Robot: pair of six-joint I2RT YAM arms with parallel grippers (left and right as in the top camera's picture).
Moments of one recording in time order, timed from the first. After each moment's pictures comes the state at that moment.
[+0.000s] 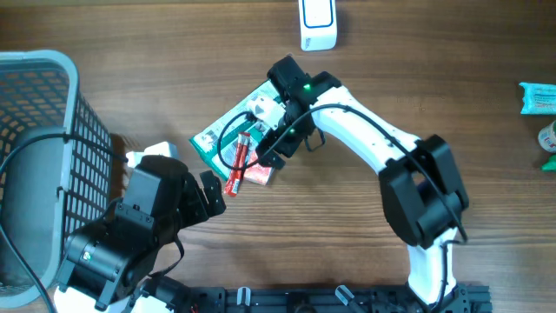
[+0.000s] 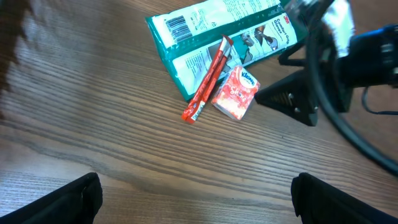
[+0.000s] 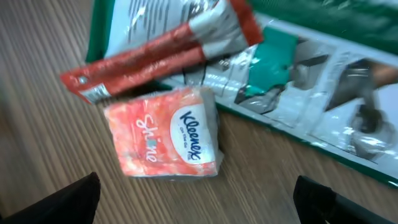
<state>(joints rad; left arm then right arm) -0.43 0.84 1.07 -1.23 -0.11 -0.71 0.60 2.11 1.62 -0.93 -0.39 -0.43</state>
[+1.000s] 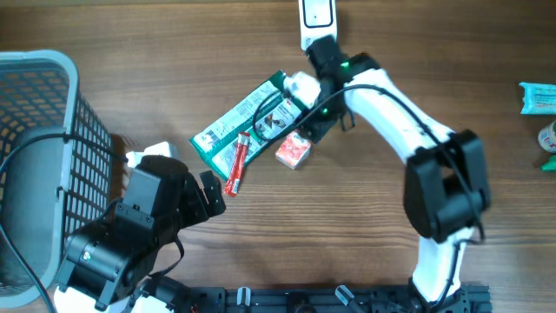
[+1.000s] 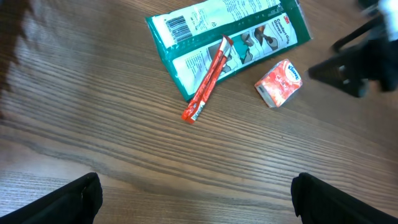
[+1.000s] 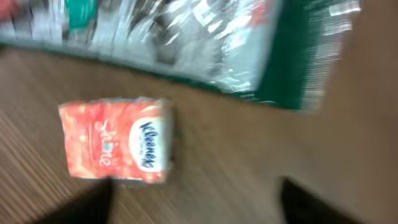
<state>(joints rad) -0.43 0.84 1.07 -1.23 -0.11 -0.71 0.43 2.06 1.64 -0.95 -0.17 -0.46</state>
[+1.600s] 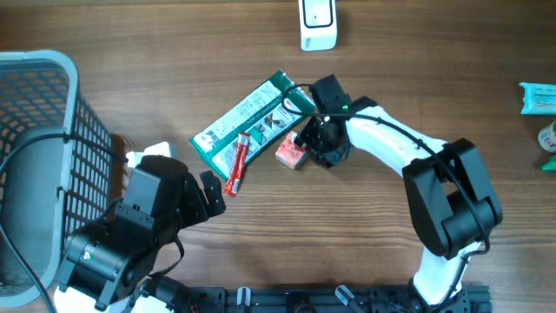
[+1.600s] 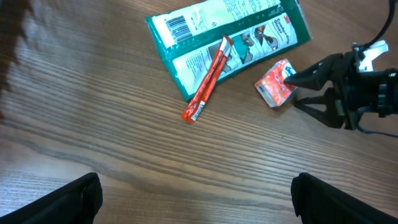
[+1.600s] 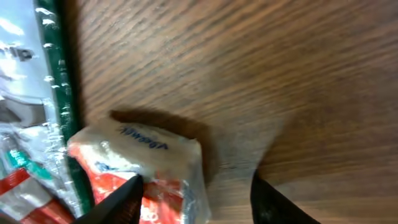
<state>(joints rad) -0.43 0.84 1.07 -1.23 -0.11 -0.71 0.47 1.97 1.23 -0.60 -0.29 1.06</state>
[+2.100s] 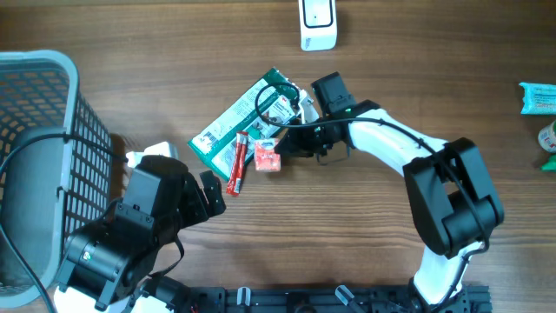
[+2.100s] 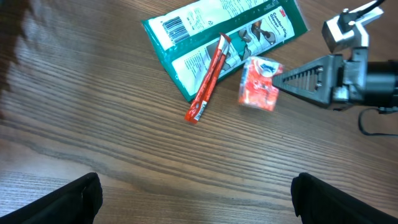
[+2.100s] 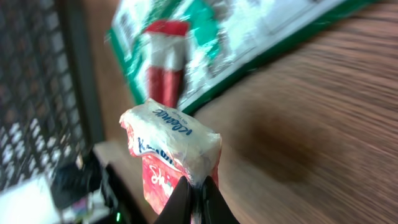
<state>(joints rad) -0.43 0.84 1.07 -1.23 -0.11 -0.71 0.44 1.97 1.20 -0.41 -0.80 0.43</state>
